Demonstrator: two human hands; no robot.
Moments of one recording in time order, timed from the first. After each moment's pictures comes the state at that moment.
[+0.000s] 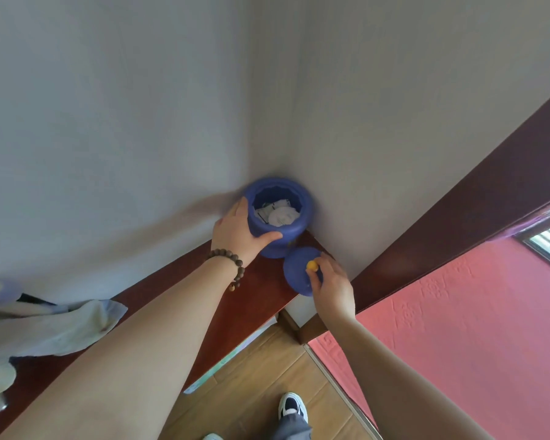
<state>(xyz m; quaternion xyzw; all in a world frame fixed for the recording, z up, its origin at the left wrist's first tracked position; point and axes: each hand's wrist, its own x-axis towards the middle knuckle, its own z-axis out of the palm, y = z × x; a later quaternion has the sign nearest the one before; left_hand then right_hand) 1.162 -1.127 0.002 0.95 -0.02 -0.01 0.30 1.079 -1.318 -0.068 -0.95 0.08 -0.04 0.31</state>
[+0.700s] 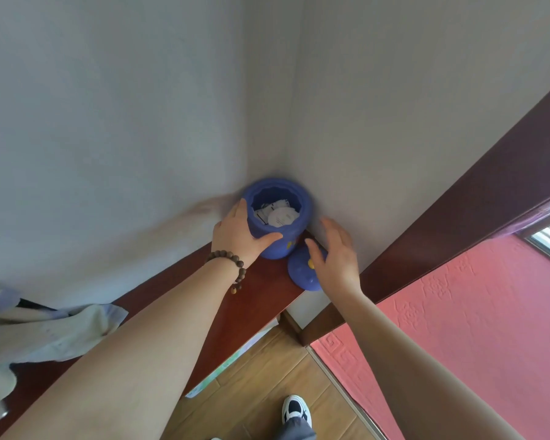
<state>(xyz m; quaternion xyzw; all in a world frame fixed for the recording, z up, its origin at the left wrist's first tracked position) 1.161 -1.127 0.007 0.95 -0.01 -0.02 0.31 1.108 -1.313 -0.015 -0.92 0.05 -0.11 0.38</state>
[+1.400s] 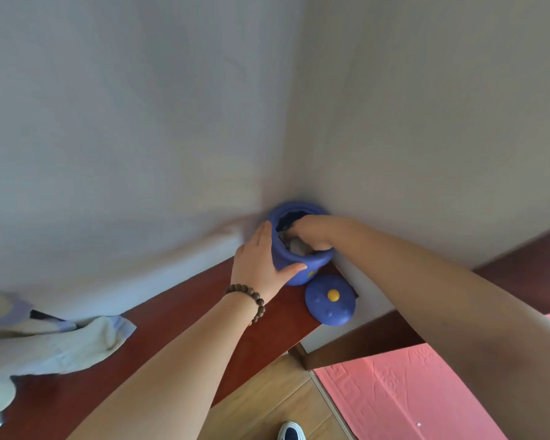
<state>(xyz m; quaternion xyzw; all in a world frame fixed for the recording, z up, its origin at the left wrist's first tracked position) 1.161 -1.127 -0.004 0.95 -0.02 0.00 0.31 1.279 -1.254 0.000 -0.86 0.10 0.40 0.30</state>
